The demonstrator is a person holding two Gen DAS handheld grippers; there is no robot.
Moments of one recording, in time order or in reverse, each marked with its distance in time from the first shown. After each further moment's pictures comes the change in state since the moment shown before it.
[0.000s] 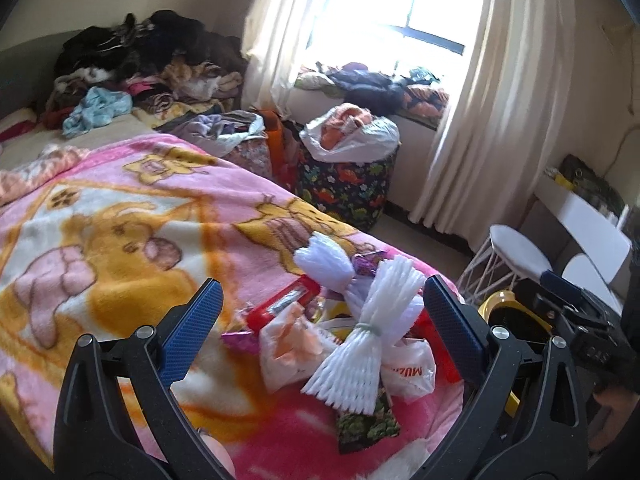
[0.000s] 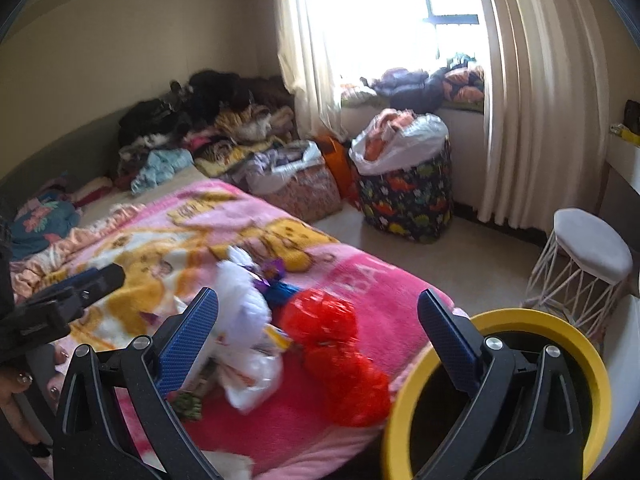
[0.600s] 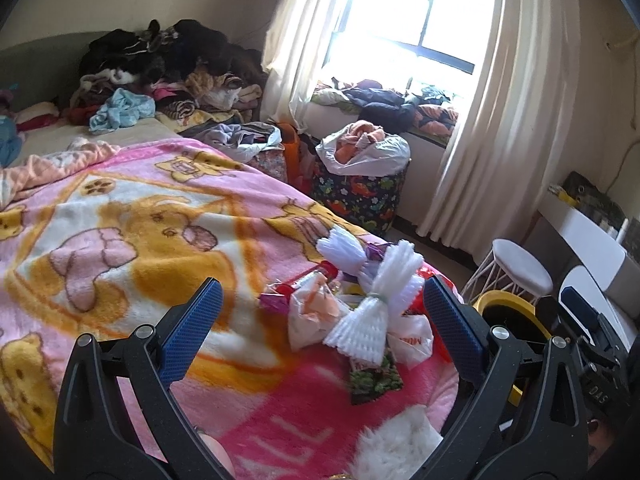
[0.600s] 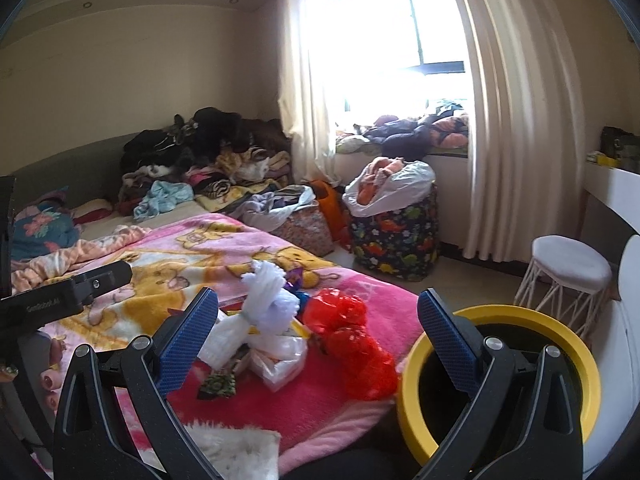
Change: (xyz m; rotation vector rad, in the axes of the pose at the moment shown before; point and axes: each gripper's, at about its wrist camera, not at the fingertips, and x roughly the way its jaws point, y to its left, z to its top) left arm -0.064 0.016 -0.030 -0.074 -0.078 0.042; right arm -0.073 0.046 -0.047 -0.041 -0.231 -0.021
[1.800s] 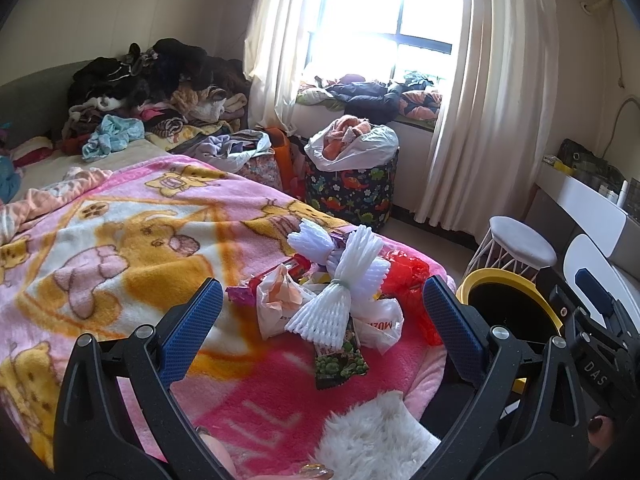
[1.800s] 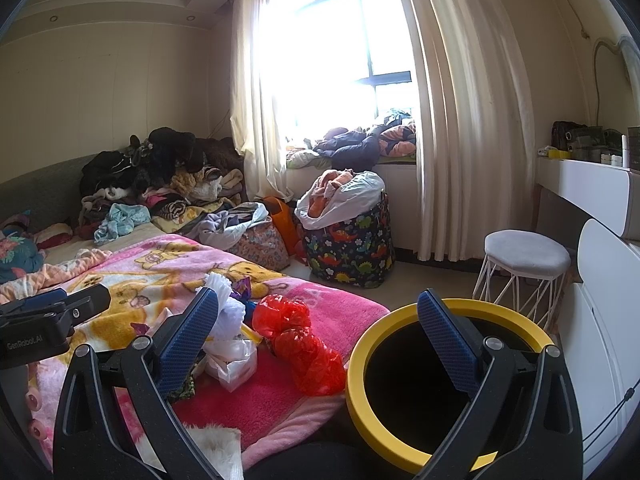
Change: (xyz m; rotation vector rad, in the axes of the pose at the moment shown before) left arm -0.015 -0.055 -0.008 0.127 0.004 0.029; right arm -0.032 -0.028 -0.012 0.078 -0.069 -0.187
